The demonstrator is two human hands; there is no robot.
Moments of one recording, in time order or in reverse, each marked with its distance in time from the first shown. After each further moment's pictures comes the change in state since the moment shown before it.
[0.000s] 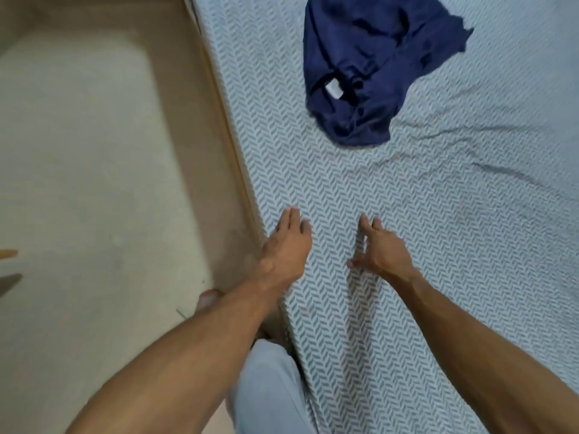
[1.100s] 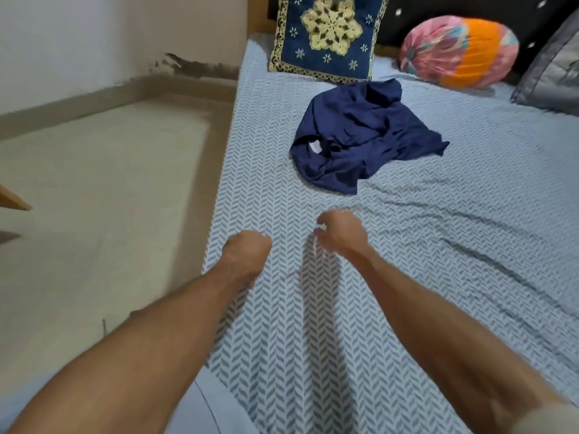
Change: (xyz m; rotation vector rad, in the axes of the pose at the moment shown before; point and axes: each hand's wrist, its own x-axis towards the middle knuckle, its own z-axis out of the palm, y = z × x) left_hand 0.008 0.105 0.008 0.113 0.074 -0.457; right_hand 0.059 0.045 -0.059 -0.071 0.437 -0.507
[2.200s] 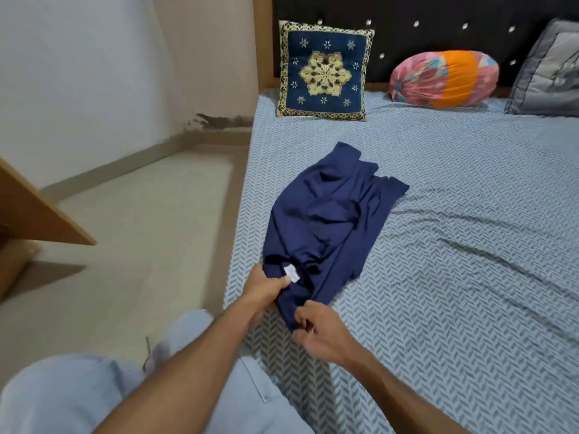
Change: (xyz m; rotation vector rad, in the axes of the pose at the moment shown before) left_hand -0.057 0.034 0.067 -1.559 0.268 -0.316; right_hand -0.191 -0.019 0.068 0.447 -0.141 -0.359
